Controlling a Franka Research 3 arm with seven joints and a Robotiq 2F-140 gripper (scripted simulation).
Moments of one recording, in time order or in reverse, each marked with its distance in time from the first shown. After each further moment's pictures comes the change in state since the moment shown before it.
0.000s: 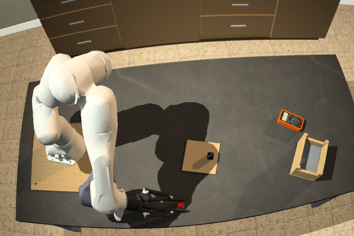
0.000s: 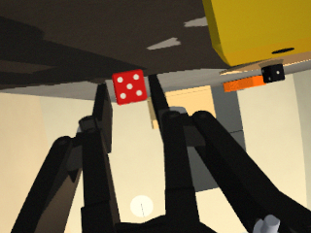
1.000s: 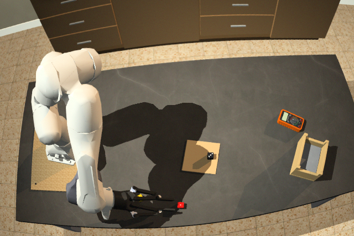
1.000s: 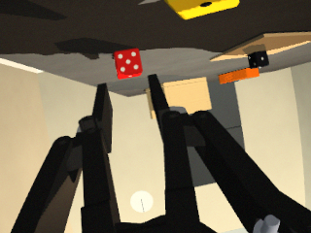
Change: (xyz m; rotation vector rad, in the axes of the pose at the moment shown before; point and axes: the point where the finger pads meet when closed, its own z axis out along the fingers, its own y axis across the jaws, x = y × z) arm -0.004 -0.001 -0.050 0.003 -0.006 0.001
